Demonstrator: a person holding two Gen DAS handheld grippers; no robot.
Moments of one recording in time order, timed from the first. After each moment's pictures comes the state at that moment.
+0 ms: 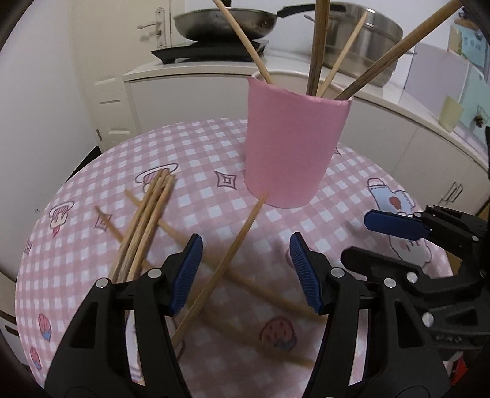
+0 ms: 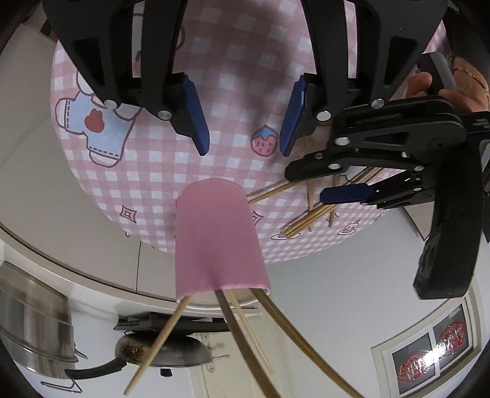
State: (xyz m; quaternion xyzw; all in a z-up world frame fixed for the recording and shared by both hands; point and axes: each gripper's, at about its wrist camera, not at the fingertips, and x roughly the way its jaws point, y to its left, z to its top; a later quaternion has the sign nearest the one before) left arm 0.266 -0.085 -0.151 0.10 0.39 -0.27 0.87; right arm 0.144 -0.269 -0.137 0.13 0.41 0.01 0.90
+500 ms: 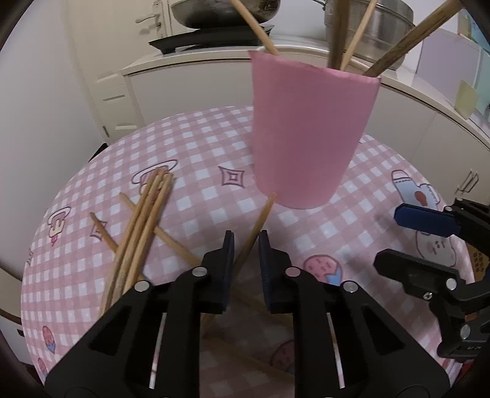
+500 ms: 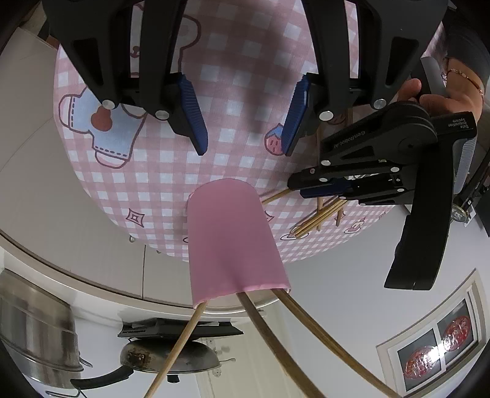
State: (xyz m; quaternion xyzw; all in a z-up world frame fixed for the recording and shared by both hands) left arm 0.280 -0.093 -0.165 0.14 0.41 -0.24 0.87; right arm 0.147 -0.279 -0.140 0.14 0.41 0.01 0.90
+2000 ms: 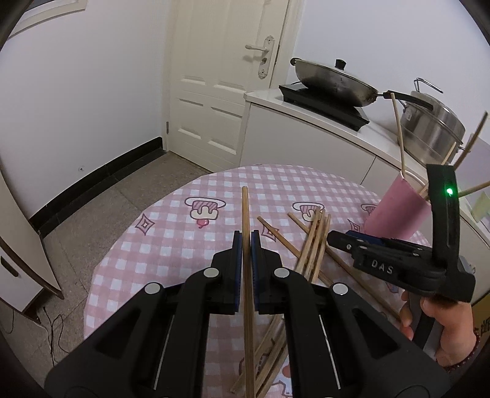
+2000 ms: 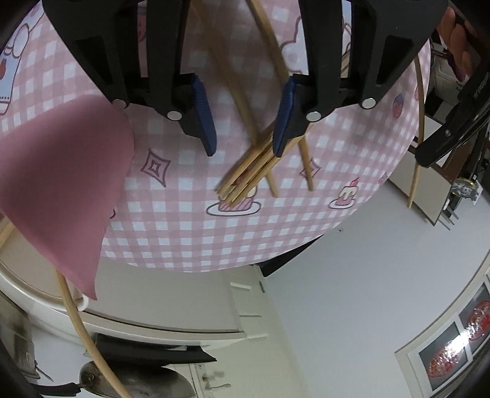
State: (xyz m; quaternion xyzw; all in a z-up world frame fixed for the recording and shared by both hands) left arm 0.286 0.085 -0.109 -0.03 0.35 -0.14 0.93; right arm 0.290 -0.206 -0.161 0.19 0.46 -0.01 0.87
